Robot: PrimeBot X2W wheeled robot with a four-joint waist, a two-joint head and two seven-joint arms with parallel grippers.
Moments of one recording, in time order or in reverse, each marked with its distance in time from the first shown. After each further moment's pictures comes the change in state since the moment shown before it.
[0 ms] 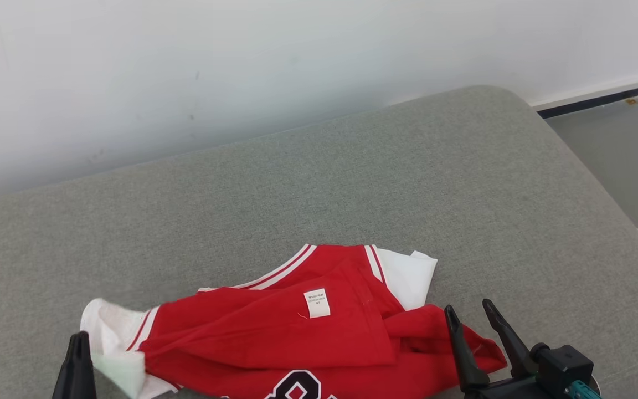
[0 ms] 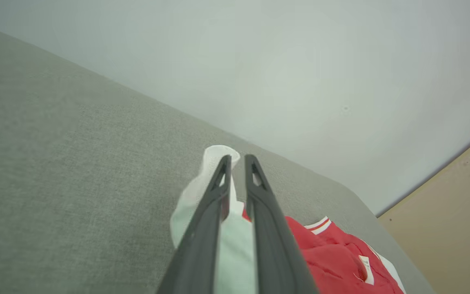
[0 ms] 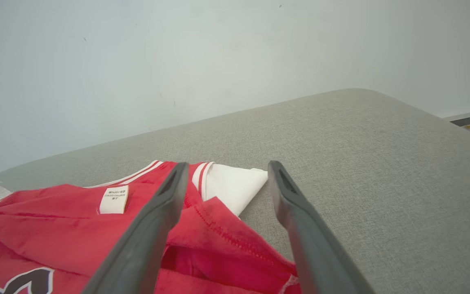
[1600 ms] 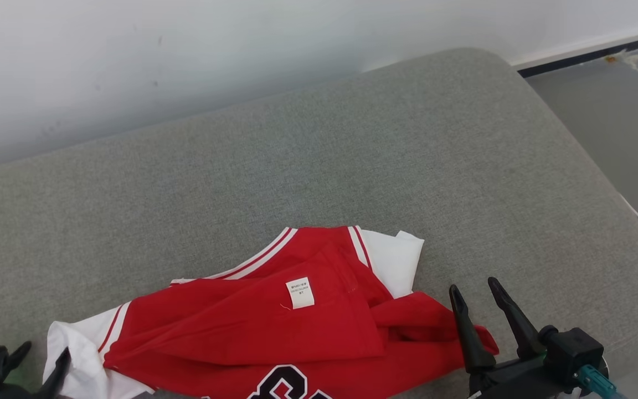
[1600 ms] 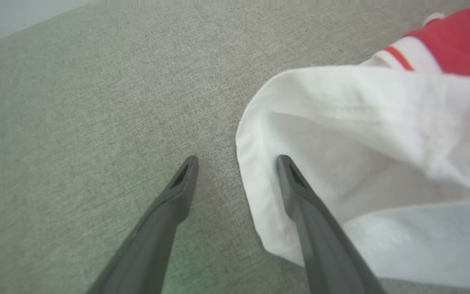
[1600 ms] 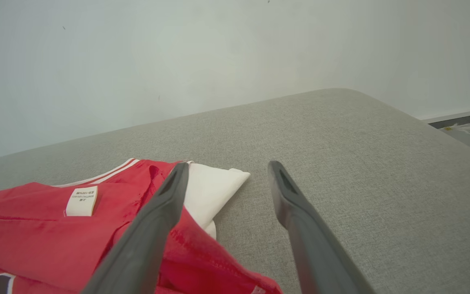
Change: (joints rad) left arm -0.264 0.368 -0.311 0.414 0.292 -0.017 0.247; right arm -0.032 -0.032 0.007 -0.039 0.001 0.000 0.000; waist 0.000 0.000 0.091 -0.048
